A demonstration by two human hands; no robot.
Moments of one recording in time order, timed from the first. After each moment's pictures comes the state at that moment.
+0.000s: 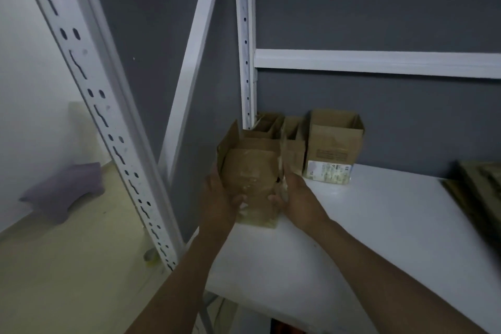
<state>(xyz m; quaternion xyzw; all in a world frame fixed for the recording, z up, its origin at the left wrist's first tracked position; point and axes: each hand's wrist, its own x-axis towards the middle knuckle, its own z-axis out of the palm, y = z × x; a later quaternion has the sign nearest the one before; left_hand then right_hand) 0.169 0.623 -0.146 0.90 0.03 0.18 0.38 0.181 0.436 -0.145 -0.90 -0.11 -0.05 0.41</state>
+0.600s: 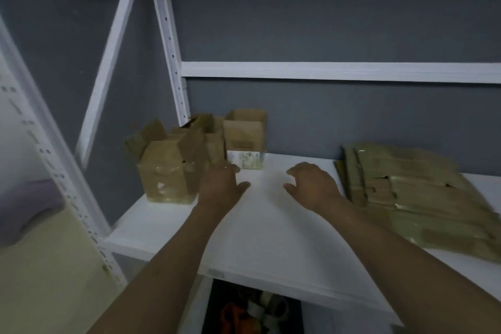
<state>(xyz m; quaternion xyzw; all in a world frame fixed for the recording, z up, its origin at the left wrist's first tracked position) 0.063 0.409 -0.092 0.96 -0.10 0.15 0.19 0.036 0.195 -0.086 -0.99 -0.04 -0.10 0.07</state>
